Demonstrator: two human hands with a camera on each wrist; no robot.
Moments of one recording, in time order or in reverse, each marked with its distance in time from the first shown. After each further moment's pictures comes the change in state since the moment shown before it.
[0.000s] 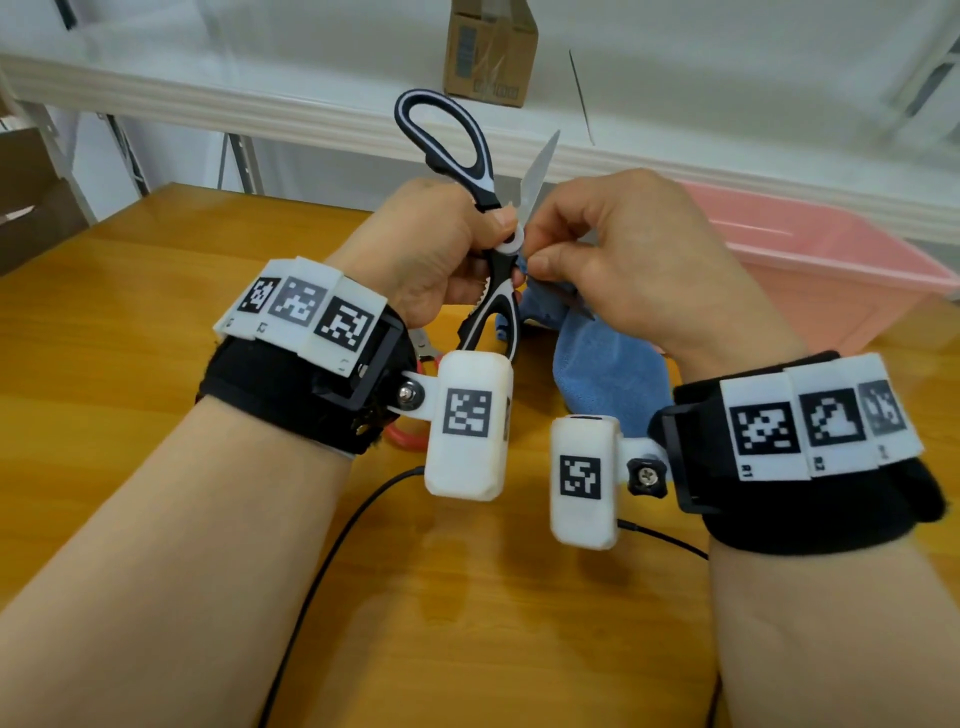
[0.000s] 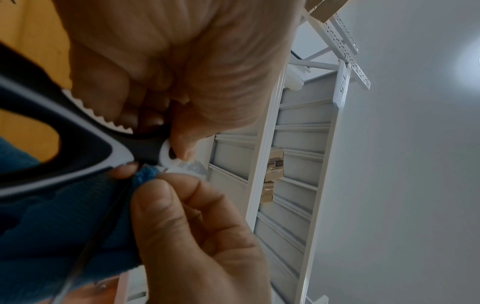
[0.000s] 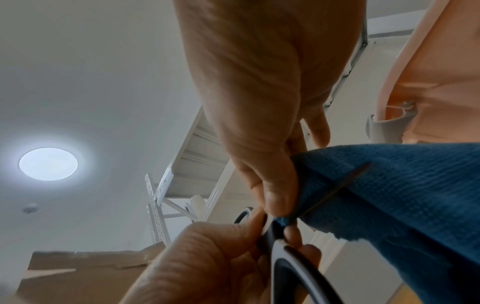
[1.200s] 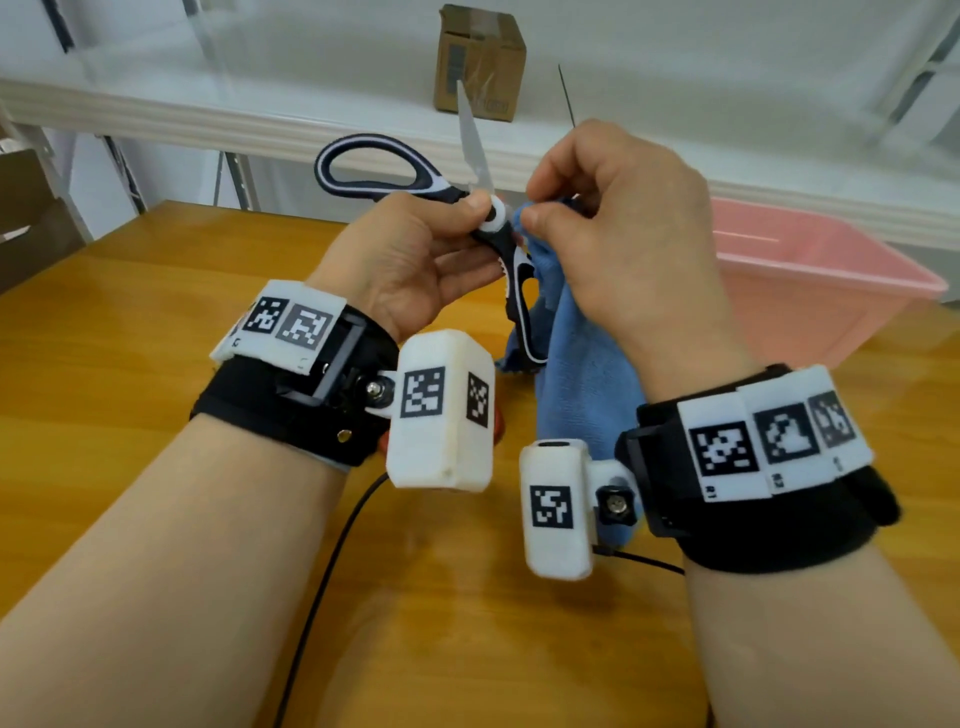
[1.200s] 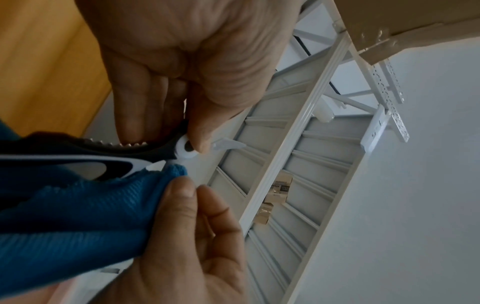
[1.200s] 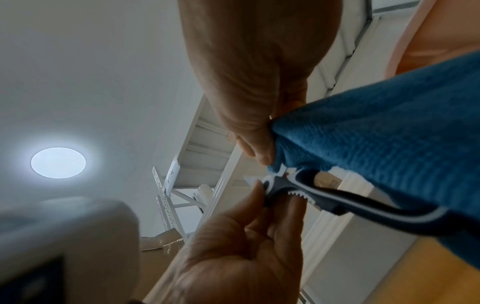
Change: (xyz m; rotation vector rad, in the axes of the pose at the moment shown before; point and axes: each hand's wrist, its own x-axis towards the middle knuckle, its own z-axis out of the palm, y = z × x) left_hand 0.002 0.000 -0.006 -0.371 0.005 -0.045; right_hand 0.003 -0.010 0.007 0.092 0.428 -0.031
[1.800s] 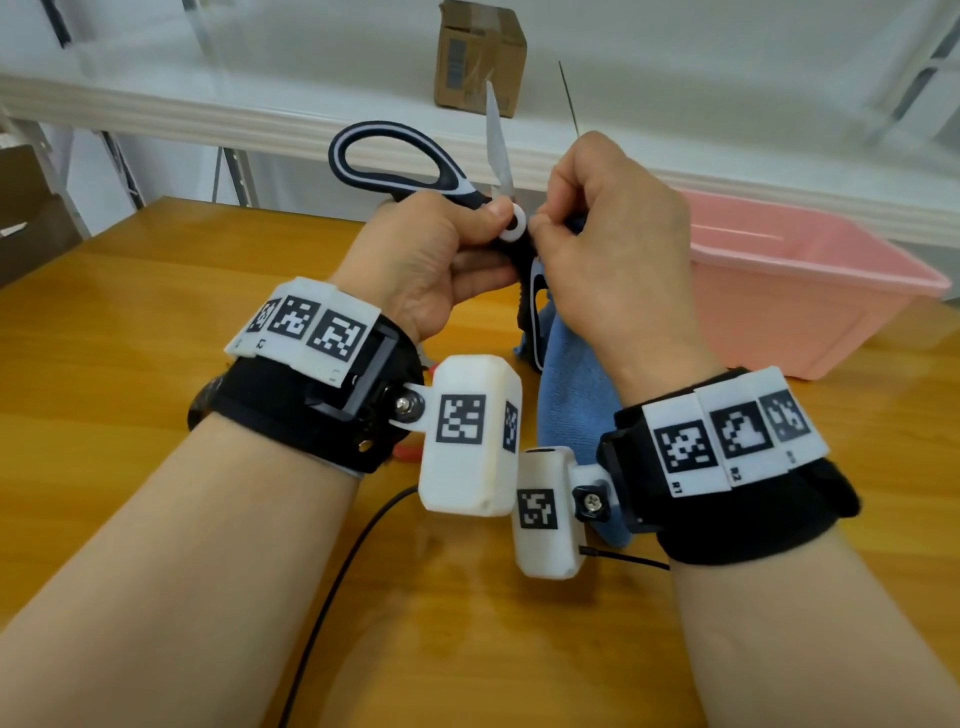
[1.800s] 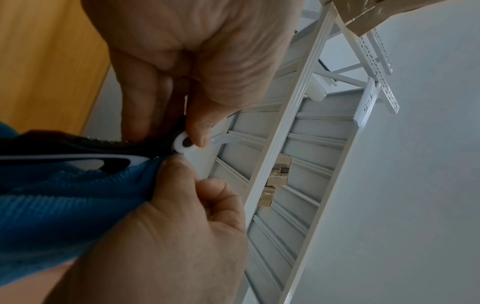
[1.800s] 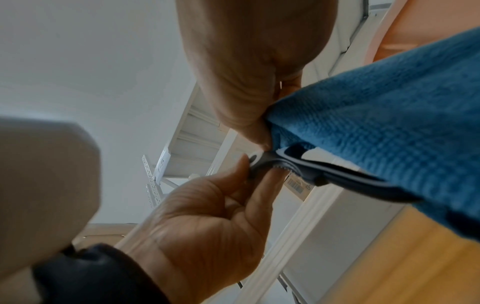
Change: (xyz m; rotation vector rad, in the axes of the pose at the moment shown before) left_hand -0.001 -0.007 0.010 0.013 0.026 0.039; right_hand -0.007 0.007 0.015 -0.050 0.042 0.012
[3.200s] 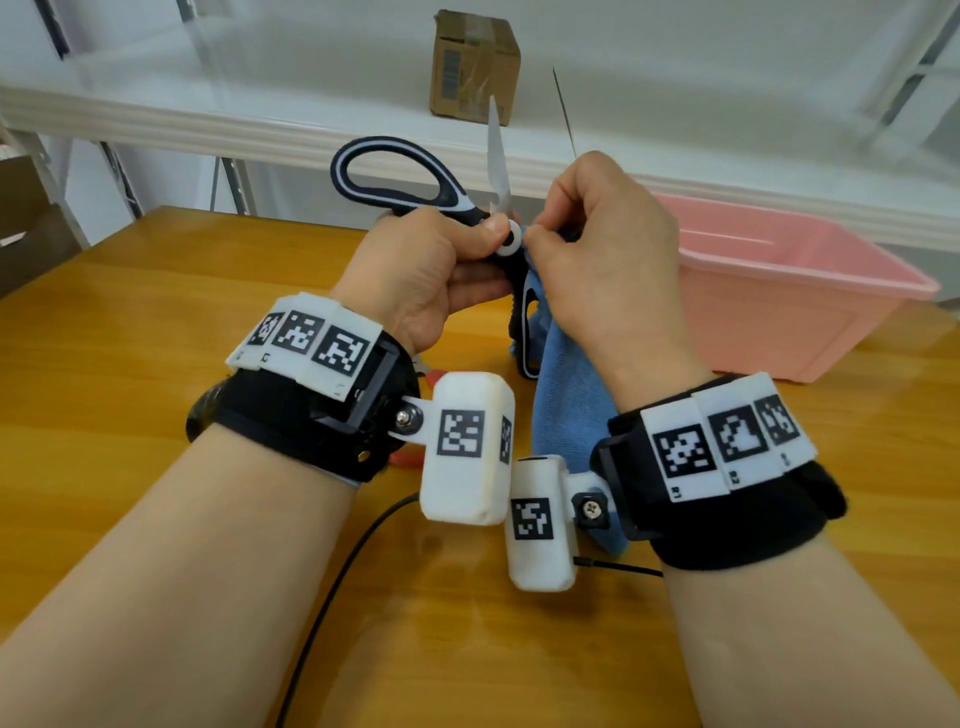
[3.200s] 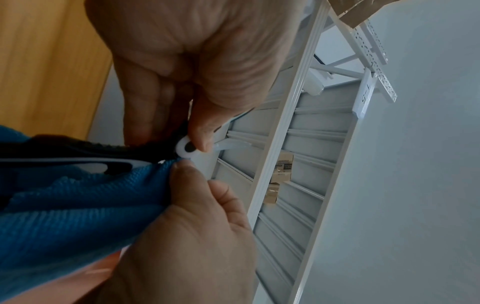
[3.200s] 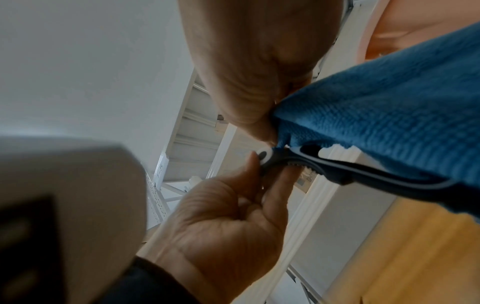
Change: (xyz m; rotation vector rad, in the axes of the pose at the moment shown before) left_hand 0.001 -0.004 -0.004 0.022 -0.041 0.003; right_hand 0.002 0.000 0.003 0.019 -0.005 0.108
